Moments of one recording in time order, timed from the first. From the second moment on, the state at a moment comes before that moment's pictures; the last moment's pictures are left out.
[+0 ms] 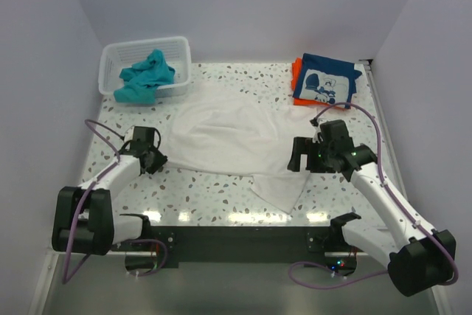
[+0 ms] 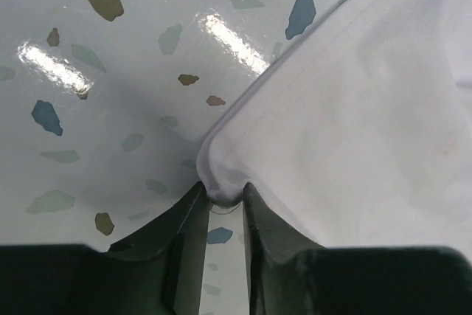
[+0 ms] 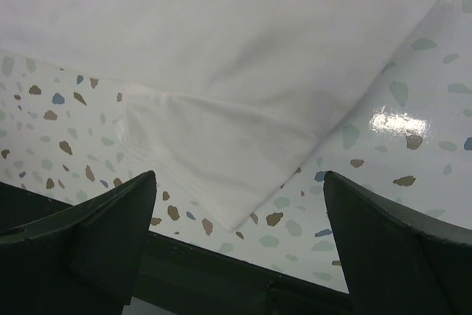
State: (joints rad) left arm -0.07 1.26 0.54 -0.34 -0.17 -0.85; right arm 0.31 0.99 0.77 -0.76 -0.14 0.36
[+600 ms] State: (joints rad) left arm -0.07 1.23 0.50 -0.31 -0.12 -0.77; right arm 0.71 1.03 0.75 -0.83 -0.01 0.45
